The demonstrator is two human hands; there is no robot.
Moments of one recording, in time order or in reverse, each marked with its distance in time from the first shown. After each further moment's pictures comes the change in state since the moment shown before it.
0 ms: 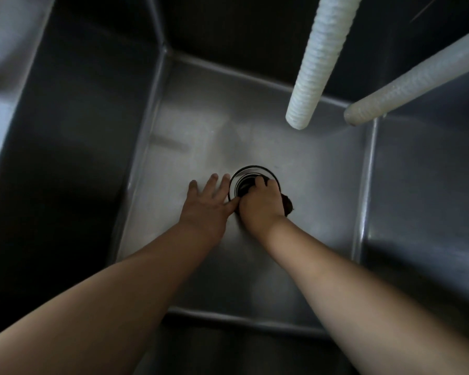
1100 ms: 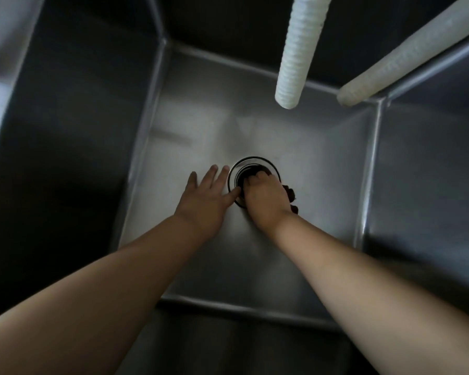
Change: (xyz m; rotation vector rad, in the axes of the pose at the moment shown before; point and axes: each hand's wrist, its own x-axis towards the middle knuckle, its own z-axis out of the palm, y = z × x) left_hand -0.006 0.000 0.008 -0.043 0.089 0.014; right_hand -0.008 0.013 0.017 0.287 0.257 -0.039
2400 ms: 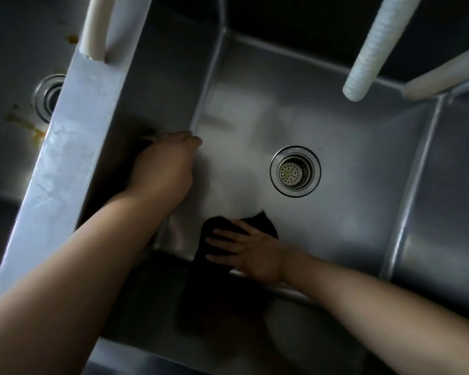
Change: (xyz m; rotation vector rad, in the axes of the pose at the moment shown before) left_hand -0.100 -0.091 -0.054 -0.323 0.381 -0.392; right_hand -0.069 -0.086 0.044 0.030 -0.008 -0.898
